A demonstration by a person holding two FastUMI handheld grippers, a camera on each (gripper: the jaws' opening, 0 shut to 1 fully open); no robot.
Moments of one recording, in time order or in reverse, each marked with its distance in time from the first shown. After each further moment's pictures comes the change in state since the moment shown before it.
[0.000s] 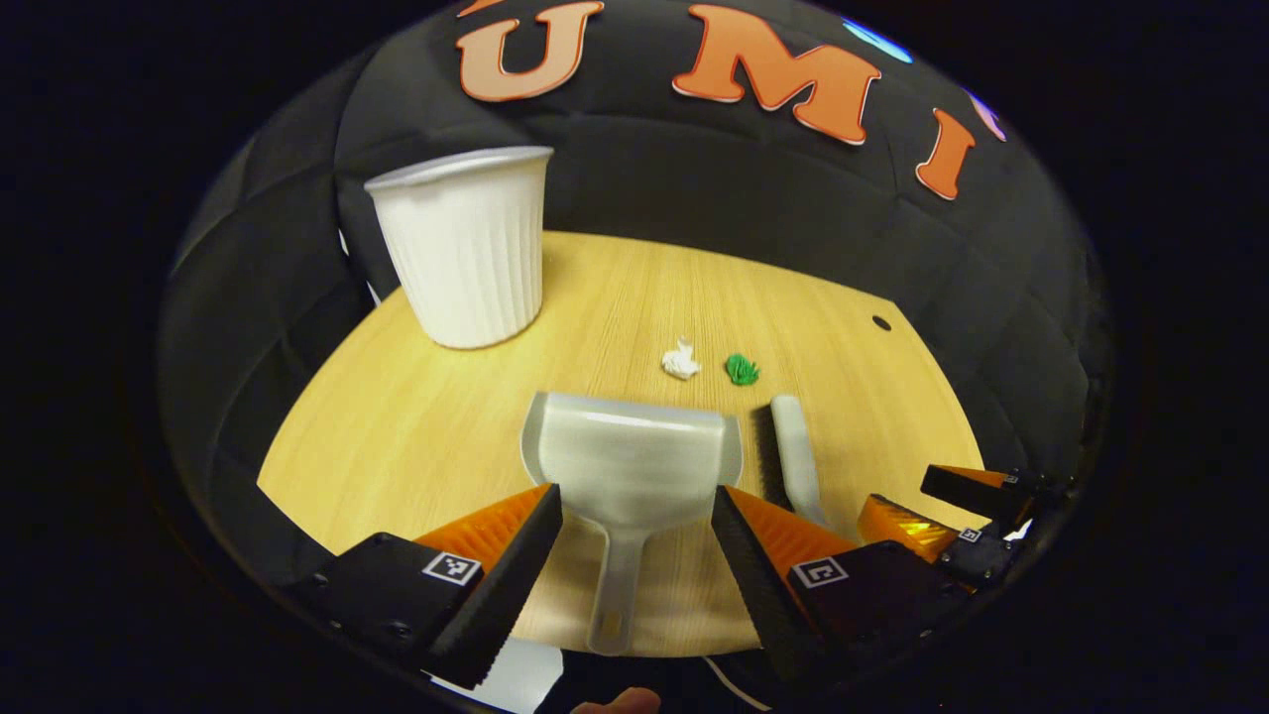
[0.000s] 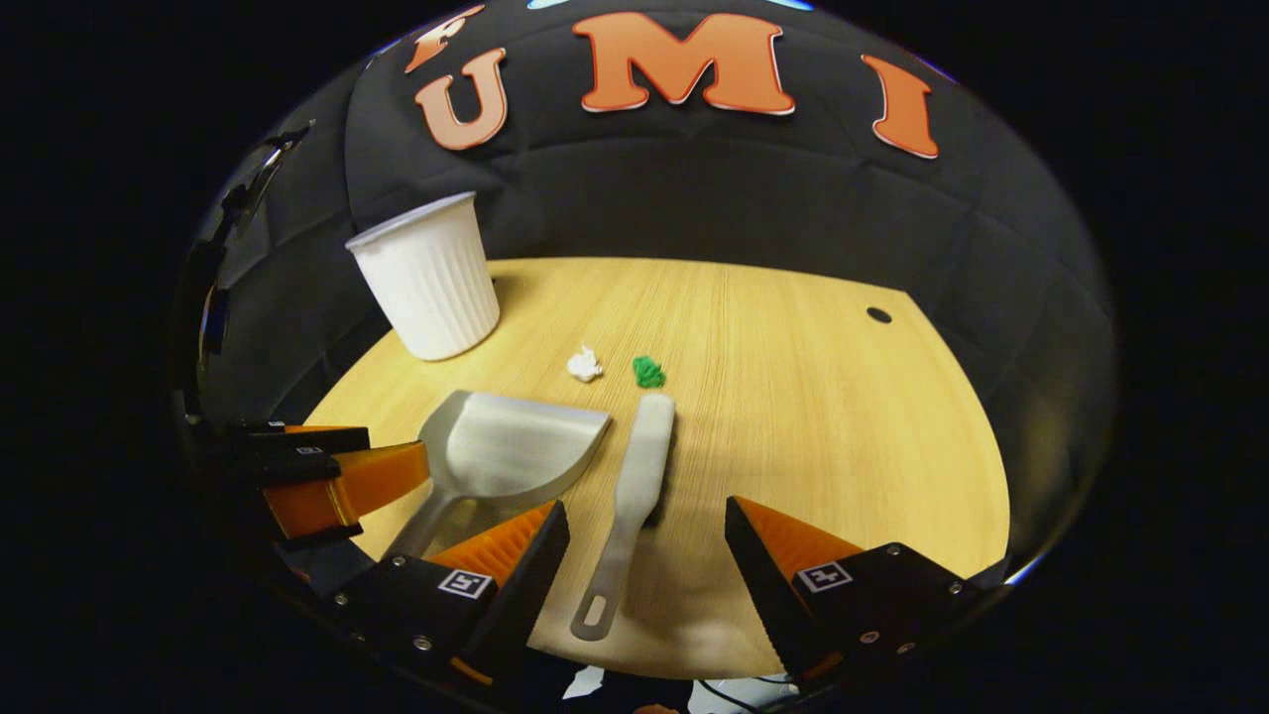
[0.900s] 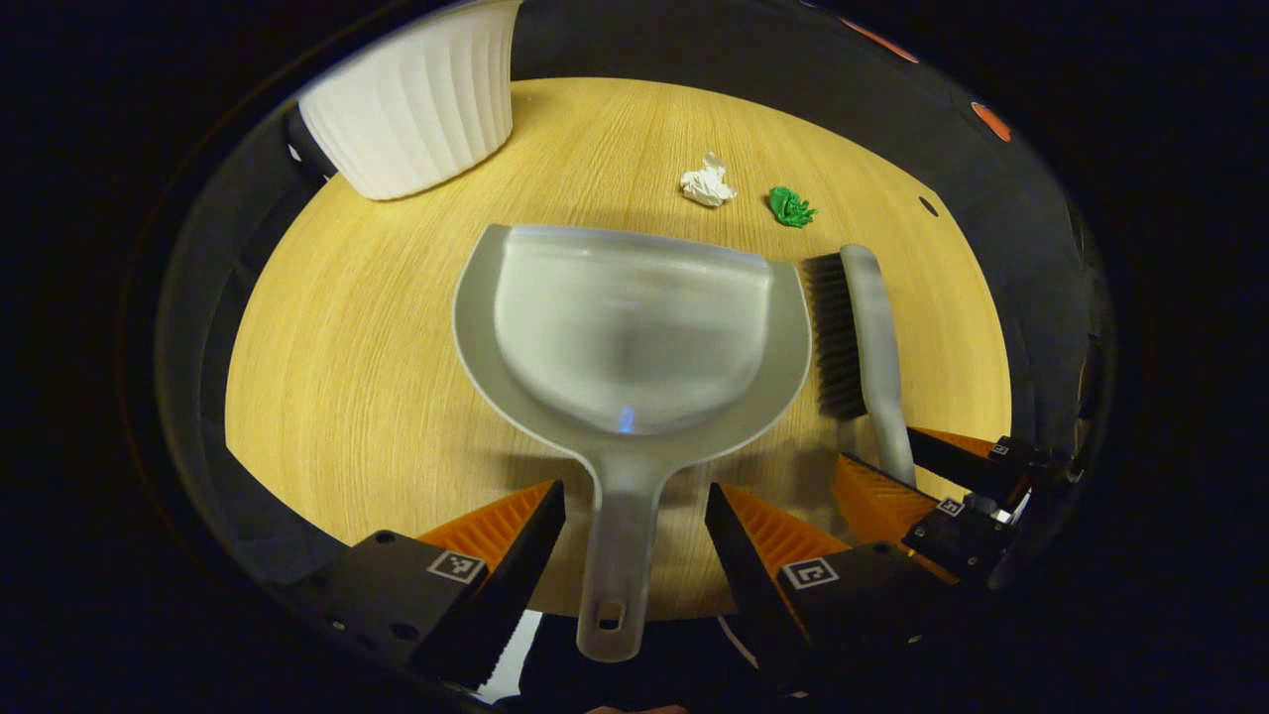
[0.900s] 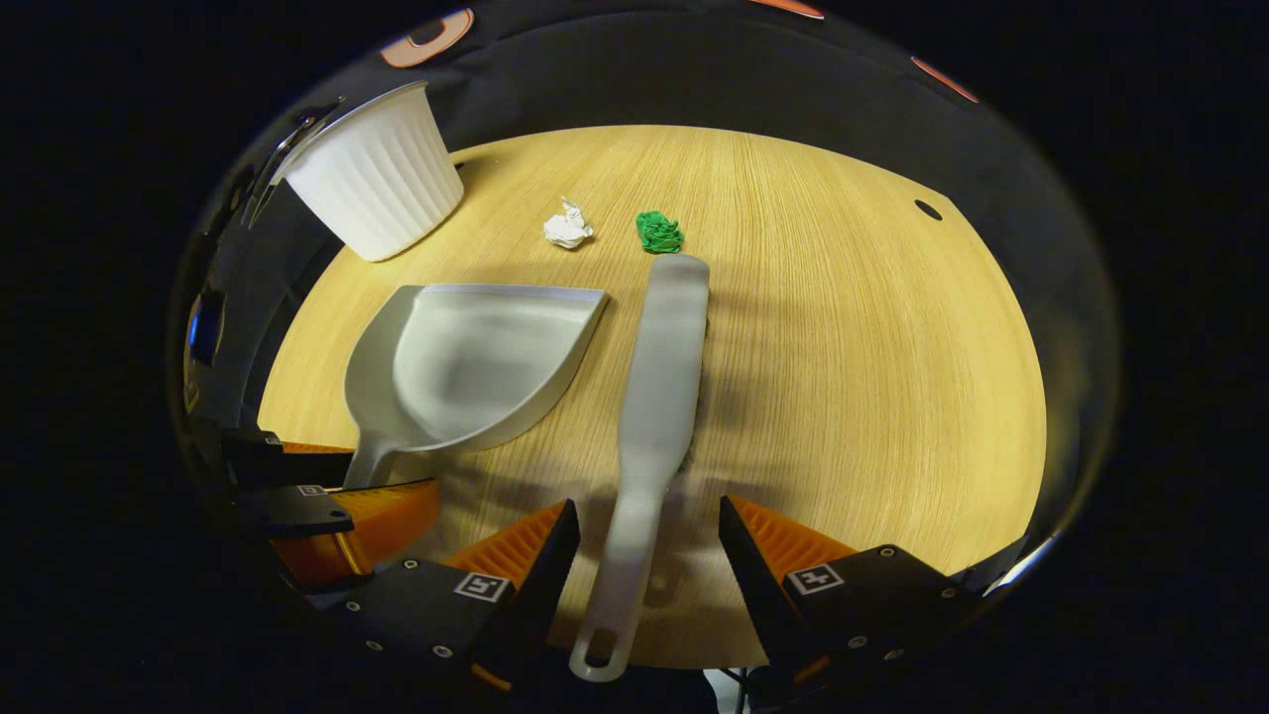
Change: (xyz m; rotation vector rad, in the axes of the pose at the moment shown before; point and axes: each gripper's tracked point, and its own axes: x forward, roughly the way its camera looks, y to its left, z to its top) left arm 0.018 -0.005 -0.005 -0.006 0.487 -0.006; right arm 0.064 0.006 -0.063 0.030 0.391 -0.021
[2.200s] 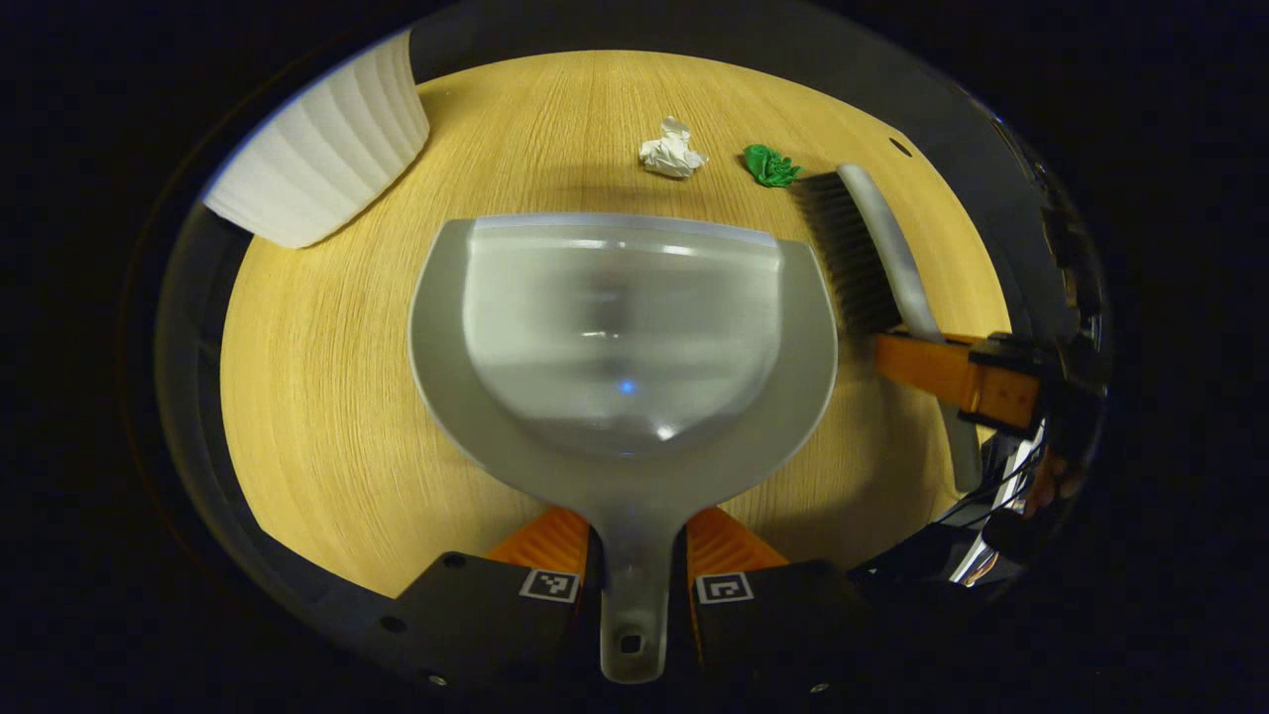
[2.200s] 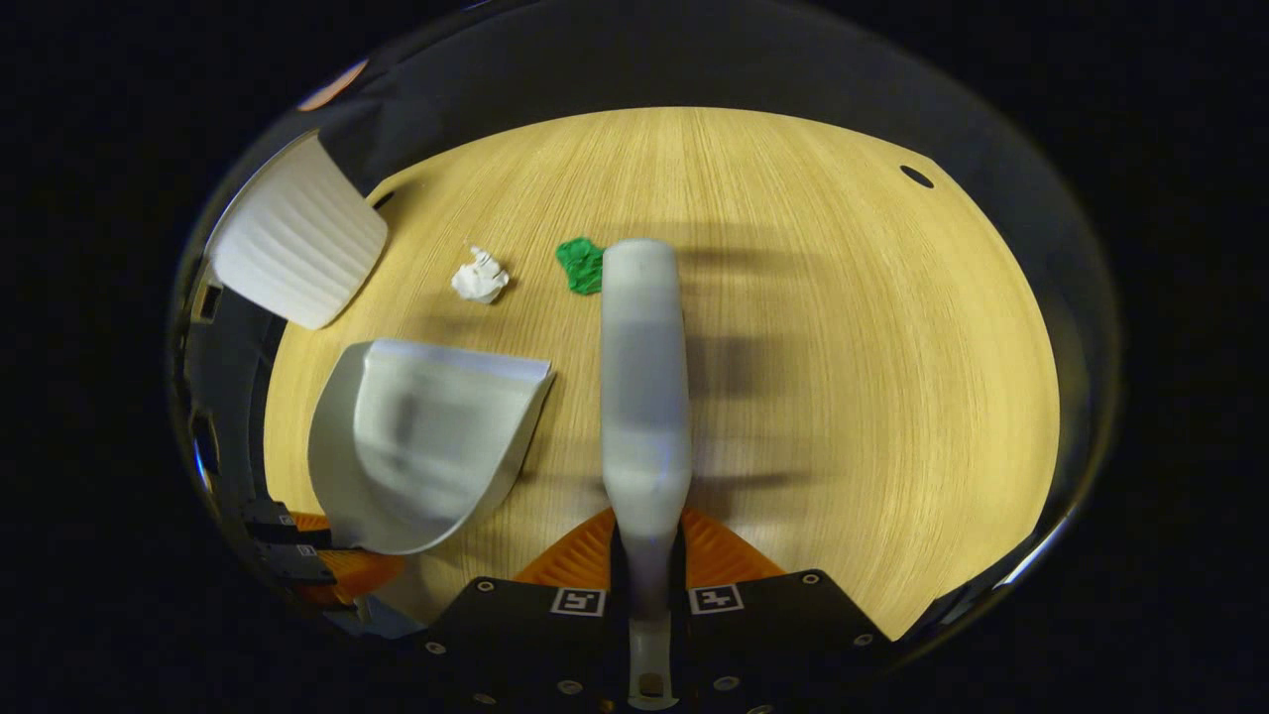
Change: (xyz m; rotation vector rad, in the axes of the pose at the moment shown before) left arm -0.008 0.019 0.017 0.210 0.135 -0.039; right arm 0.030 -0.037 0.064 0.150 0.052 -0.006
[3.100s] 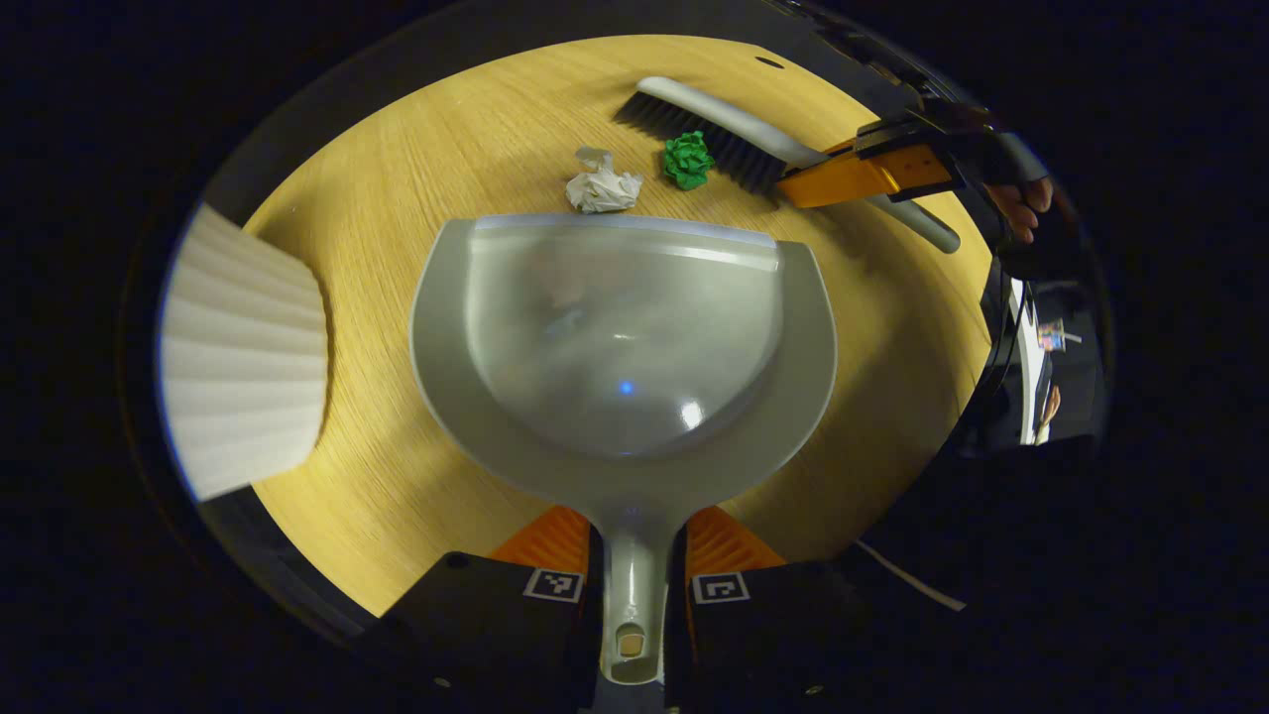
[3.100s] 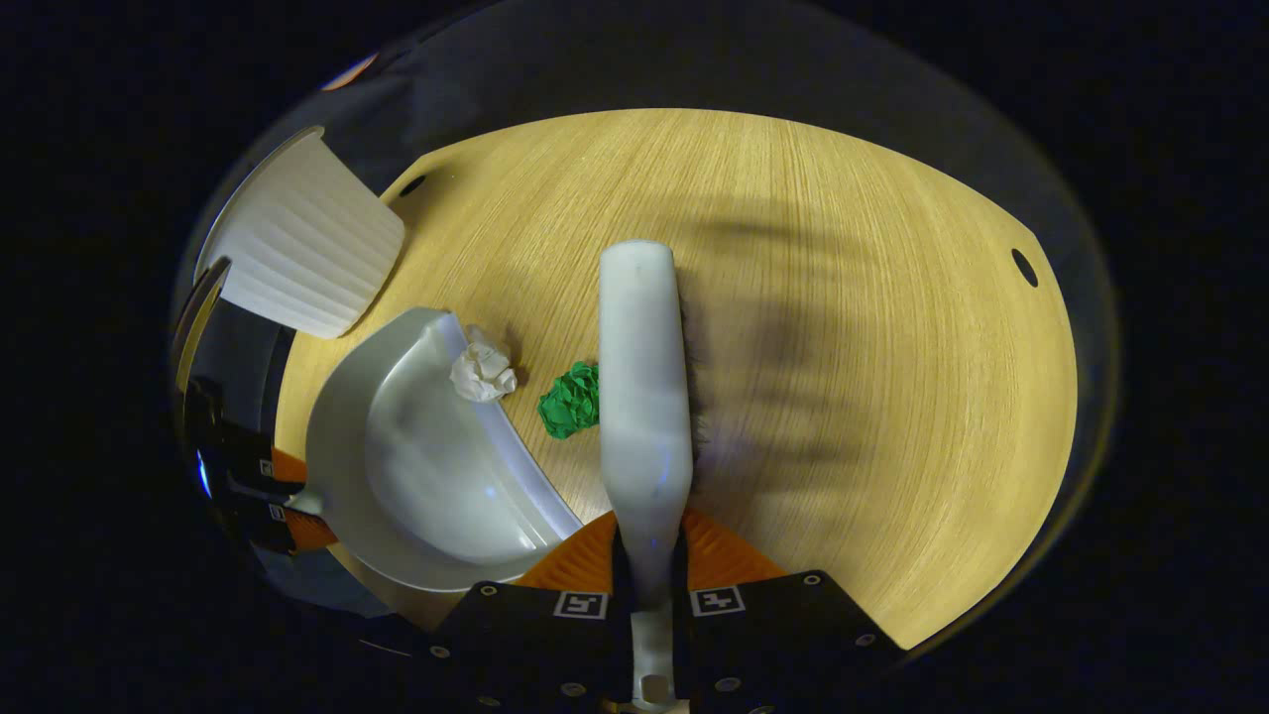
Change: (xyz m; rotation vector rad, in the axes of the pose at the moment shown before) left arm -0.009 0.057 0.063 0.546 0.143 -0.046; right arm 0.036 0.020 0.084 -0.207 0.088 0.129
